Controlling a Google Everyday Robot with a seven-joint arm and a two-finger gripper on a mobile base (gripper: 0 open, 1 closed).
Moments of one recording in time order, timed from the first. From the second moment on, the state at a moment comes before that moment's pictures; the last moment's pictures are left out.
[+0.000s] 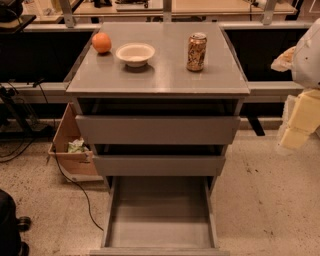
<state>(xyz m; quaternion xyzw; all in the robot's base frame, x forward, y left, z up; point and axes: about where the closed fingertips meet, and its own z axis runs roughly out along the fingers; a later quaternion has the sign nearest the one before) 0.438 -0.216 0.978 -0.60 0.78 -0.04 0.16</state>
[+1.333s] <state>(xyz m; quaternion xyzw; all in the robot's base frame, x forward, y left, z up) 0.581 -0.164 0.925 -0.61 0.76 -0.02 0.25</state>
